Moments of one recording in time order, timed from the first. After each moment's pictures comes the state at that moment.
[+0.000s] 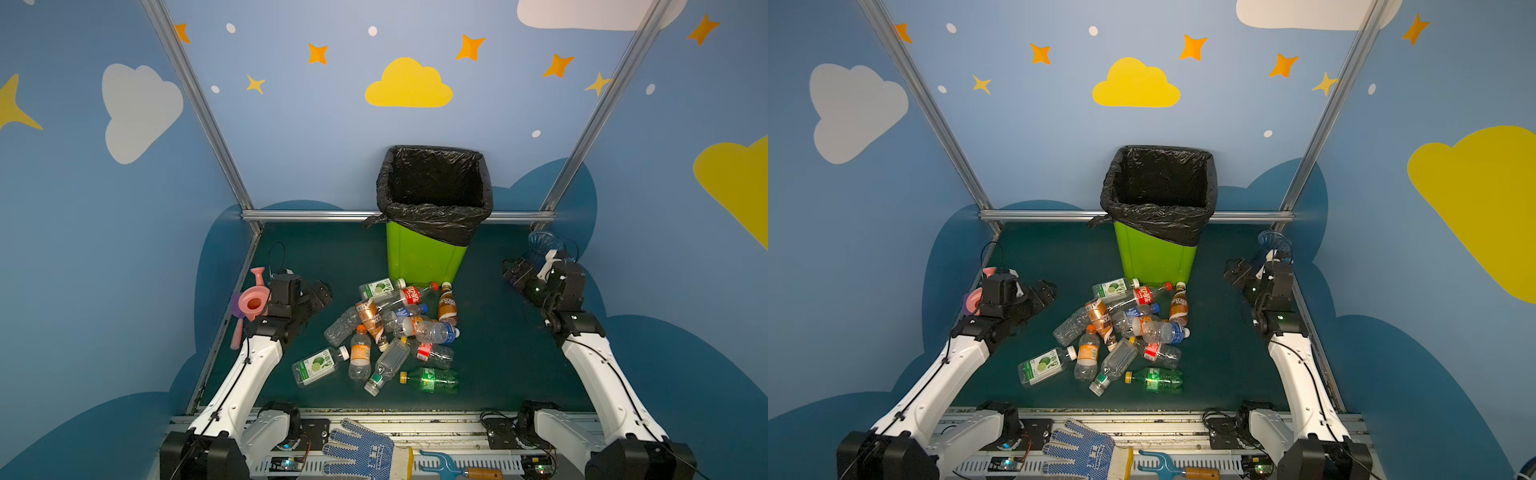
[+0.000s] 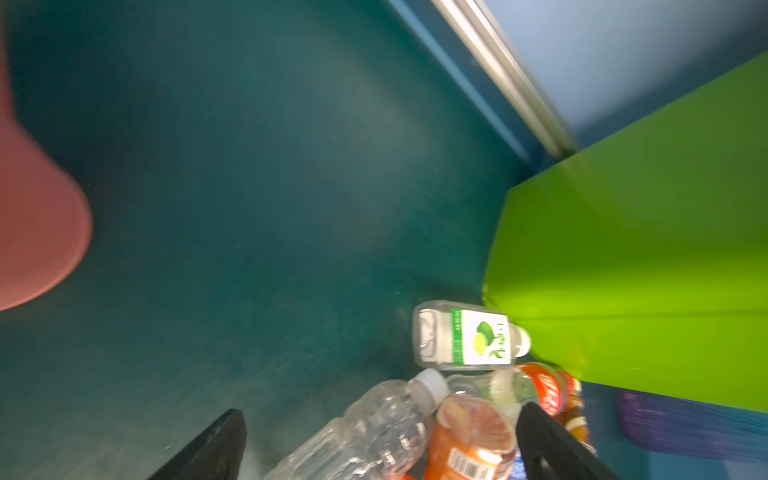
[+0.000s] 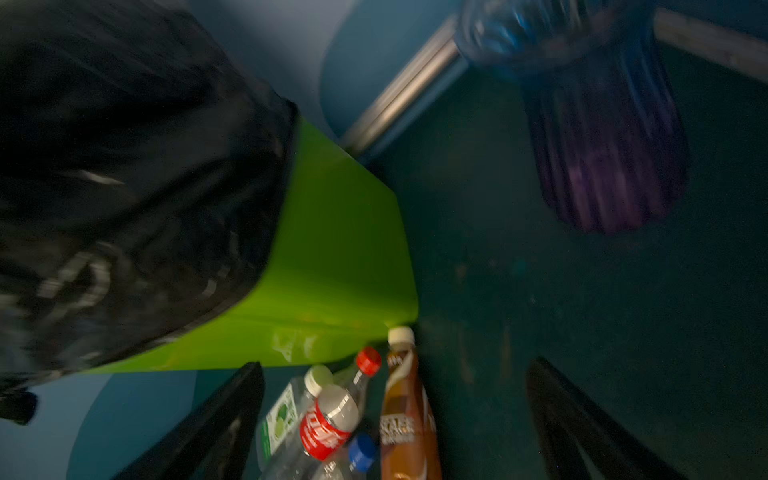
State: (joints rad) left arm -0.10 1.02 0.72 -0.43 0.03 -0.73; right arm 0.01 1.01 0.75 -0.26 -0.18 0.75
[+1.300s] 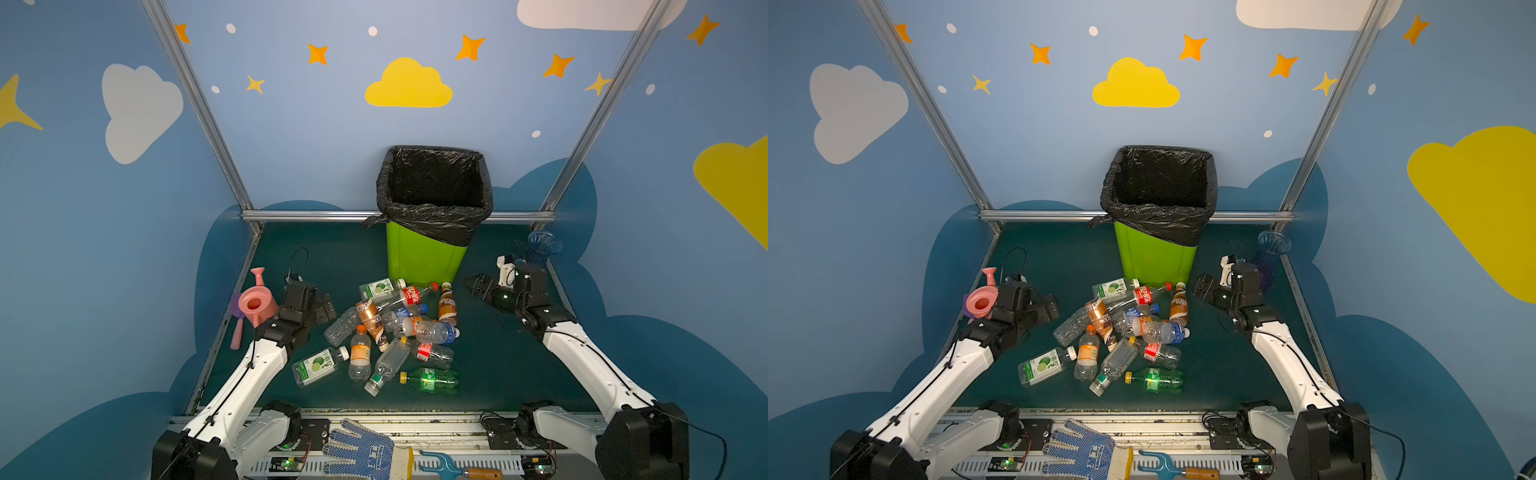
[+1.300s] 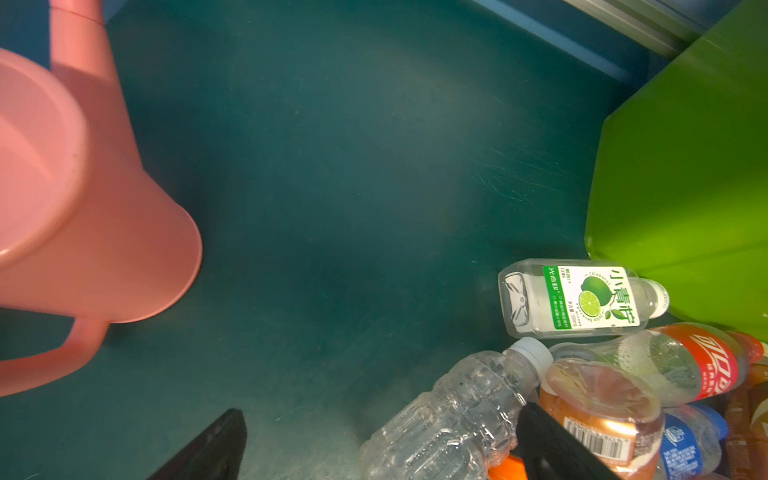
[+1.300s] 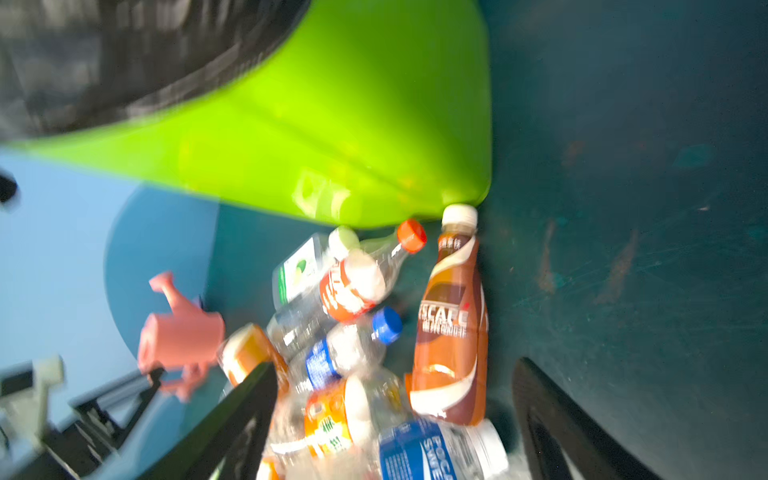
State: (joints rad) left arm -0.24 1.01 0.71 -0.51 -0.20 -0.55; right arm 0.25 1.14 0.80 -0.30 -0.34 0.58
